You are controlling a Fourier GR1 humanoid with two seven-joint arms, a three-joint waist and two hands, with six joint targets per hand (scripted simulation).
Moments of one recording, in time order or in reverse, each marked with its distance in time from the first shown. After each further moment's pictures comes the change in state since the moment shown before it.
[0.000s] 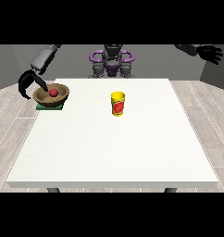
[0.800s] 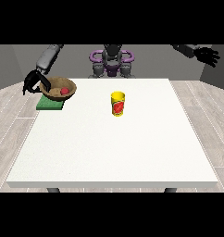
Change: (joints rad) left arm 0.023 -0.039 -0.006 0.014 -0.027 0.025 -0.019; right arm 0.065 0.076 0.055 -0.125 0.023 -0.022 -0.024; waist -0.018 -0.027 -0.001
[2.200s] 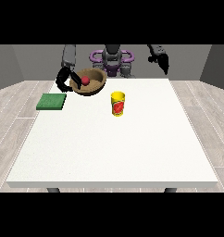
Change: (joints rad) left arm 0.018 -0.445 -0.428 -0.151 -0.309 0.366 0.142; right arm -0.143 0.302 0.209 0.092 0.141 -0.238 0.193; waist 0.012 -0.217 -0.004
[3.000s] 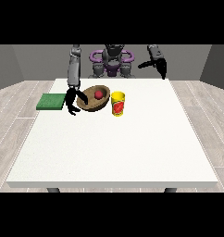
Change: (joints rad) left arm -0.118 -0.036 -0.120 -0.242 -0.067 0.040 0.065; right arm 0.104 0.020 -0.249 -0.002 -0.264 0.207 -0.589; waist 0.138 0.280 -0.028
